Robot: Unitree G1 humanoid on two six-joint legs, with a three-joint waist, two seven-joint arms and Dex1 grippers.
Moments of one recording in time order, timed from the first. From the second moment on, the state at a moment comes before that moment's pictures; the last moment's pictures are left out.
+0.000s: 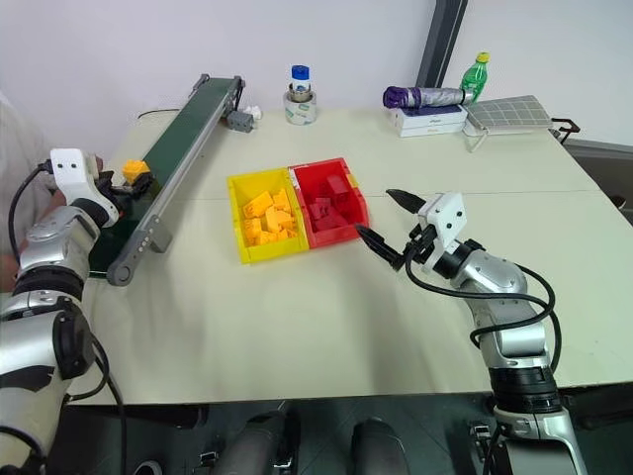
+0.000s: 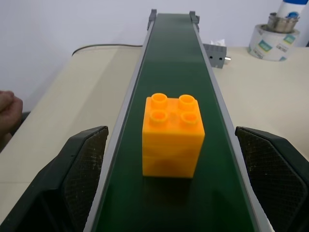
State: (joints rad) left arm -0.98 0.66 0.31 1.14 -0.22 -0.01 -0.50; right arm -0.35 -0.50 -0.10 -0.11 0.40 0.13 0.75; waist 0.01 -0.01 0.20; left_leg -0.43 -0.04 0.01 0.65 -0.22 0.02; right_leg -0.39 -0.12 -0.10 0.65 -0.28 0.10
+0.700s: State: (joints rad) left arm -0.67 0.47 0.21 0.31 -0.45 0.30 -0.79; right arm -0.34 -0.52 -0.11 -0.11 0.39 0.12 0.75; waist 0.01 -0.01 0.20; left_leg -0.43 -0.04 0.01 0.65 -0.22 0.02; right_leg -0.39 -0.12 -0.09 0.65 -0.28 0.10
